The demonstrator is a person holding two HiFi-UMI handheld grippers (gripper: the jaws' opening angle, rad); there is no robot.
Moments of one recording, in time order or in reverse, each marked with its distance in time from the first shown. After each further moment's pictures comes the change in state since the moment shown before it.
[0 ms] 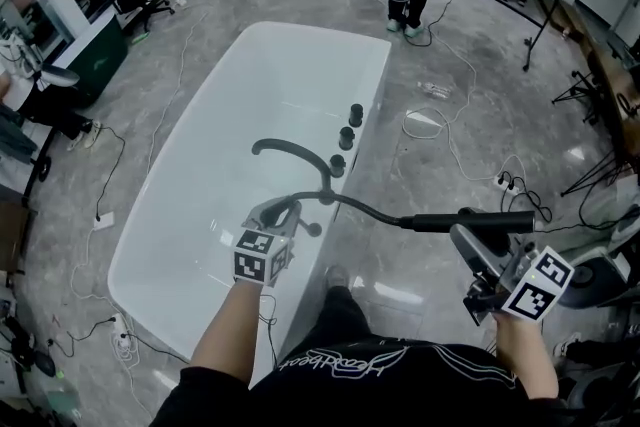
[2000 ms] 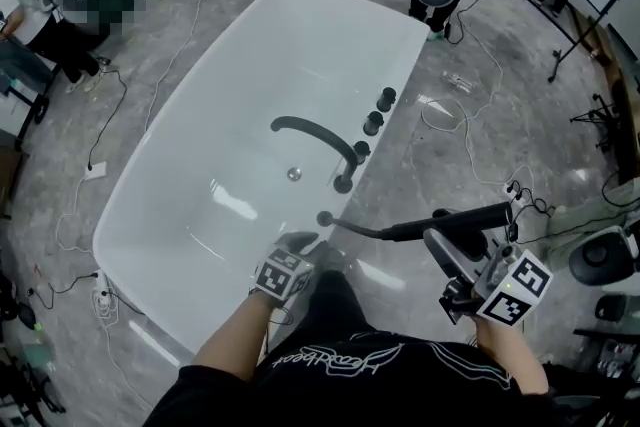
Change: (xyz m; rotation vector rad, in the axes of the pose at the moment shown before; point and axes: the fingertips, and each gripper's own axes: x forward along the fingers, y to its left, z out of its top) left arm 0.034 -0.056 -0.151 -0.156 0.283 -0.208; right arm 0.102 0.004 -0.043 -0.009 0.117 0.156
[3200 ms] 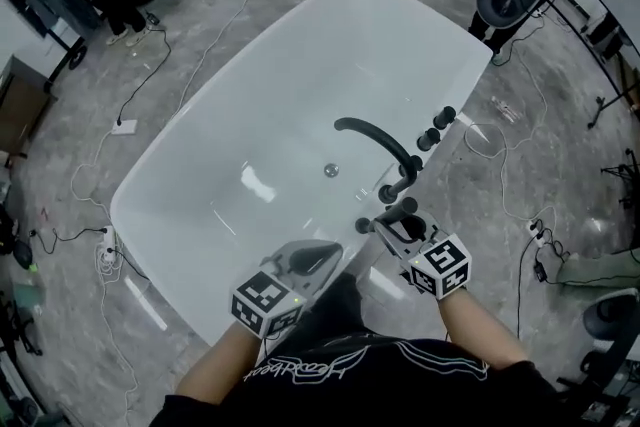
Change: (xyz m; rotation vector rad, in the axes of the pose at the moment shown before) left arm -0.144 -0.010 0.080 -0.071 -0.336 -0.007; right arm 0.171 -0.028 -0.169 -0.307 0.396 0.084
